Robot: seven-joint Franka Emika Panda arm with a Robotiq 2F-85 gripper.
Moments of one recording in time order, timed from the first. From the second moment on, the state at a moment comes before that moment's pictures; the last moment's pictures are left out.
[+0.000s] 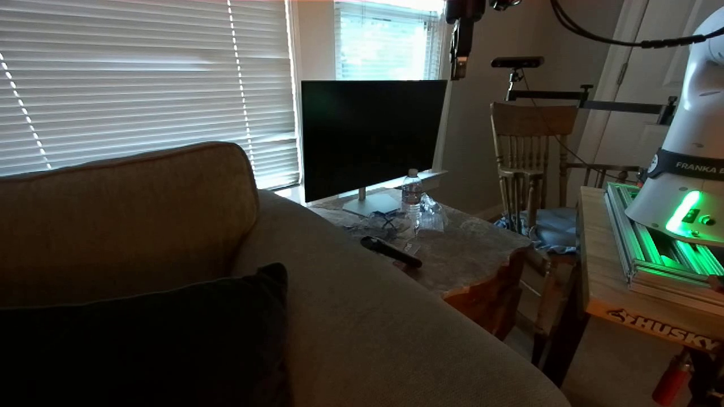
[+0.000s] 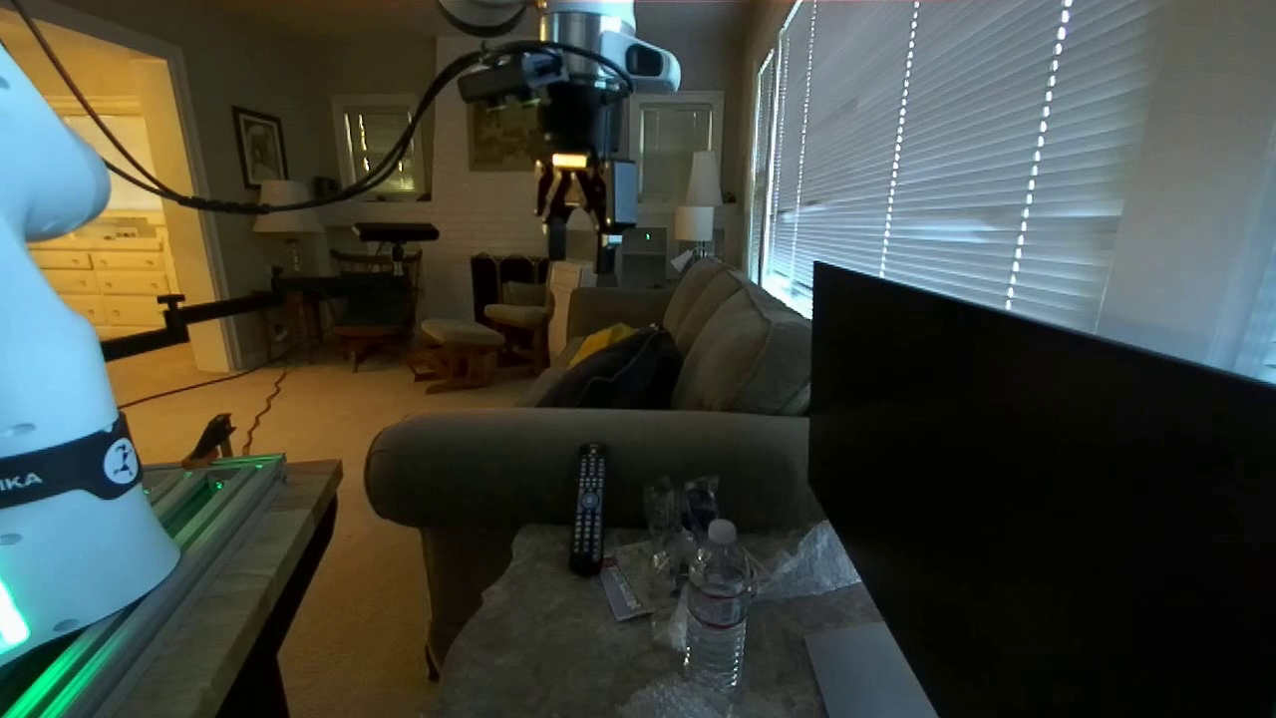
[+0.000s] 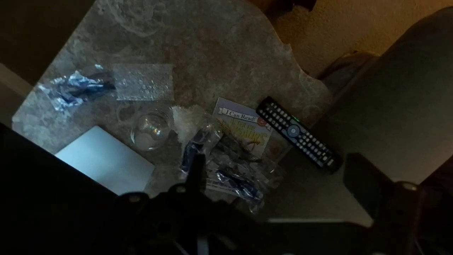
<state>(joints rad) 0.09 -0.26 0.03 -2.38 0.04 2.09 -0.31</state>
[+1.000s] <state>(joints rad) 0.12 0.11 0.04 -2.36 0.22 2.29 -1.22</state>
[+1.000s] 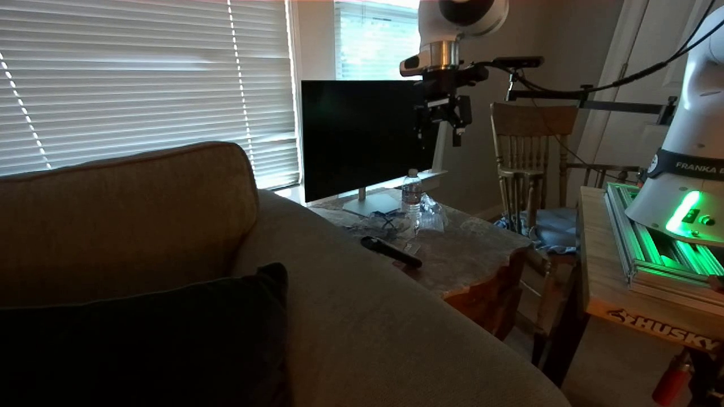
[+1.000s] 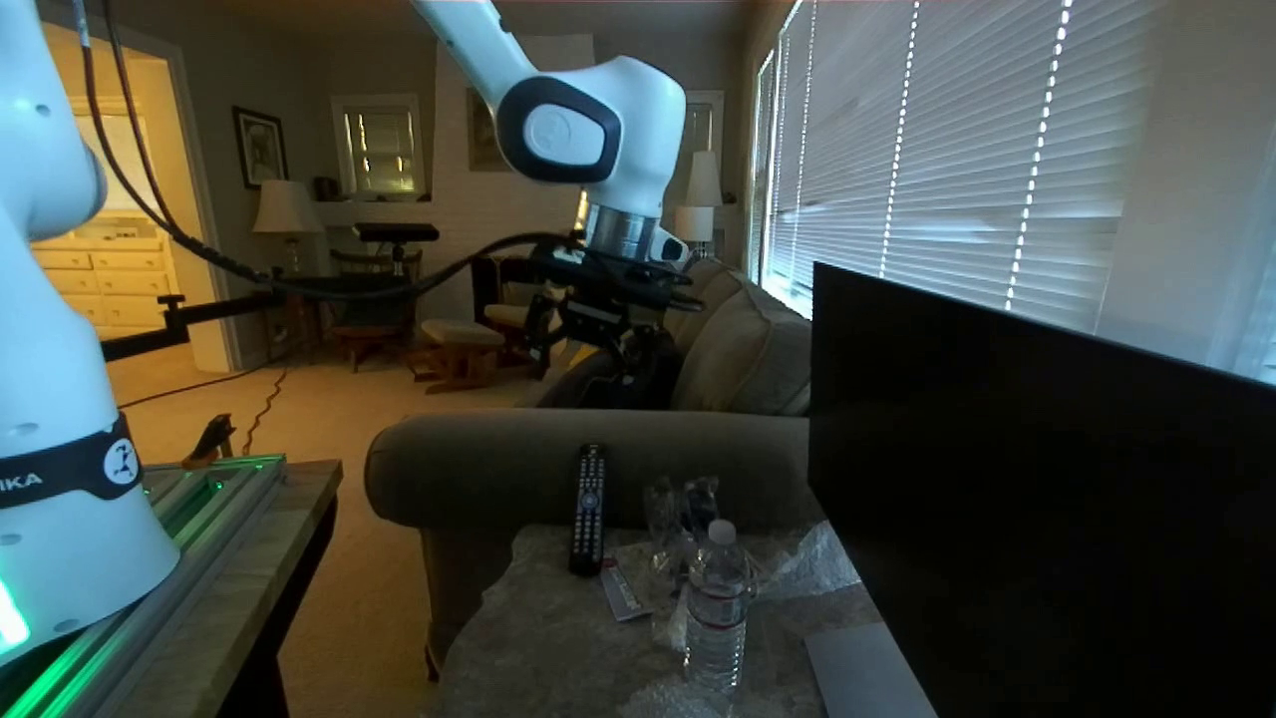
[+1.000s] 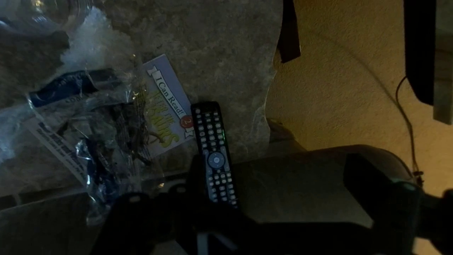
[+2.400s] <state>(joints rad) 0.04 0.26 0.13 -2.27 0.40 2.31 -1.43</state>
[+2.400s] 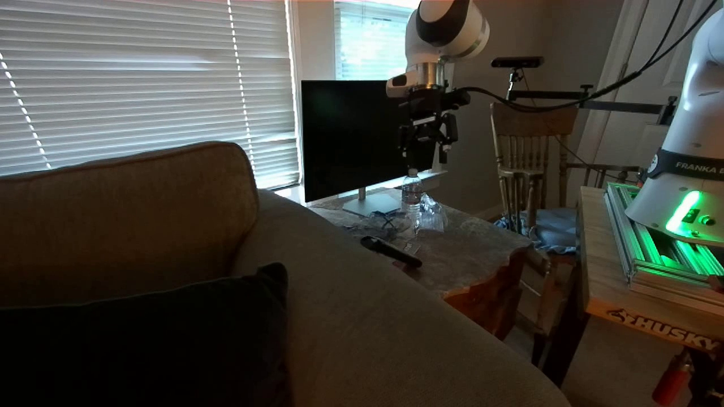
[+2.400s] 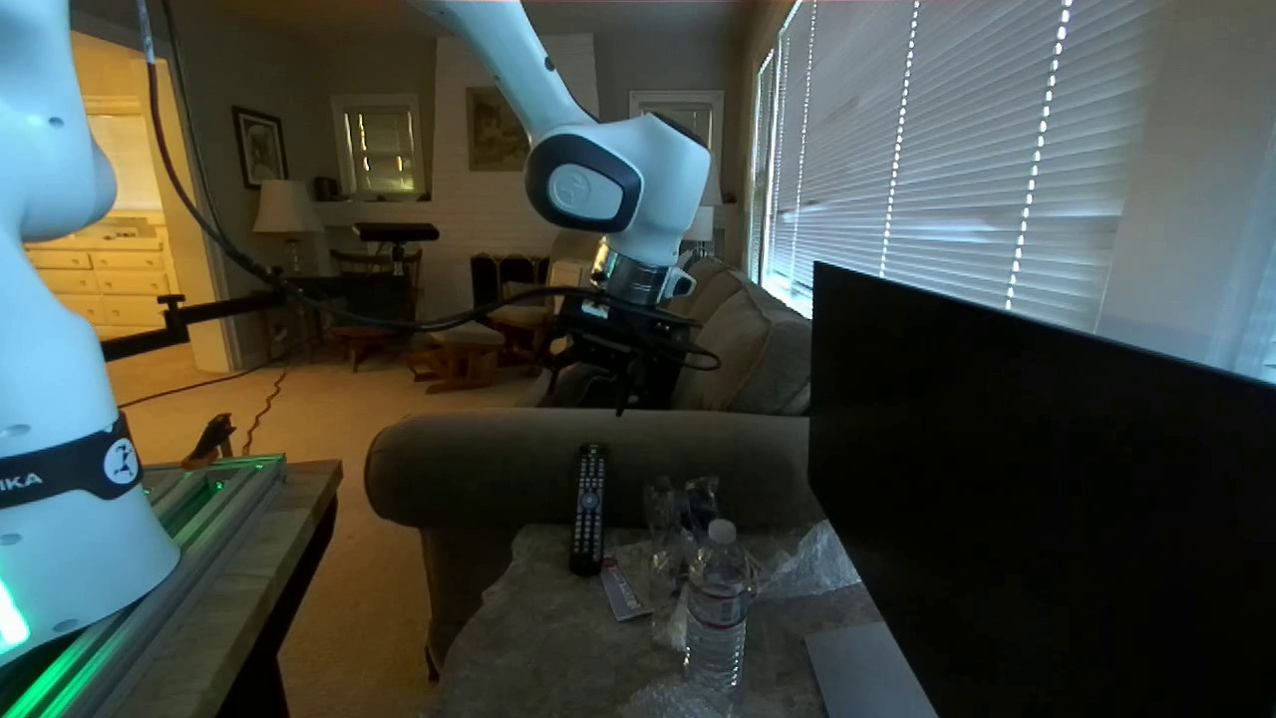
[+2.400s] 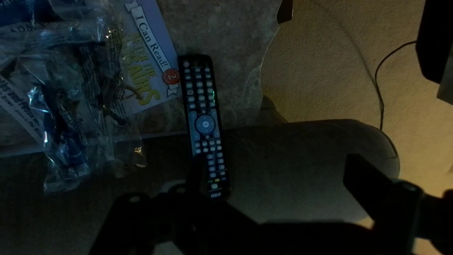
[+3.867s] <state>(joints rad) 0.01 0.50 0.27 -2.26 0.39 2.65 -1.23</state>
